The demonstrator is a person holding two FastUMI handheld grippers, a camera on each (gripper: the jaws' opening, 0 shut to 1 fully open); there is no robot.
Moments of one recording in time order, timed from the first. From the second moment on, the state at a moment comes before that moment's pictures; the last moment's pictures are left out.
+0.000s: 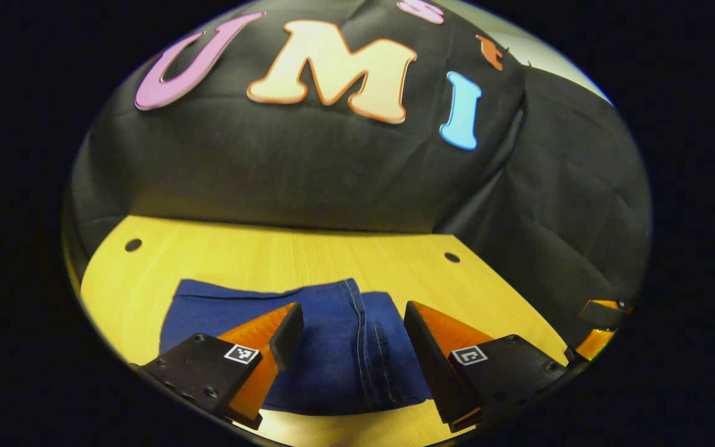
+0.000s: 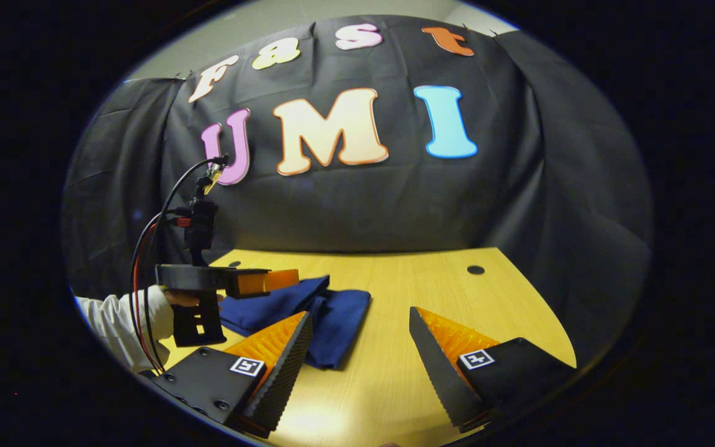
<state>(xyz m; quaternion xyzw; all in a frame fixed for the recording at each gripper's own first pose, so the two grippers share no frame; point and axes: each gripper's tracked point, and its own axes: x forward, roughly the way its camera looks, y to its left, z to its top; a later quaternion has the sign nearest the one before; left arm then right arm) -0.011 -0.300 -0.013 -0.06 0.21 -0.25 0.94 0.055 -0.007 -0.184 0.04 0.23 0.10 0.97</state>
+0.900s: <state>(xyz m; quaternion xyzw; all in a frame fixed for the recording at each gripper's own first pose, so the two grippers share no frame) -0.159 -0.123 0.169 0.00 0.00 -0.17 0.99 0.014 0.103 -0.015 0.09 0.04 0.10 0.99</state>
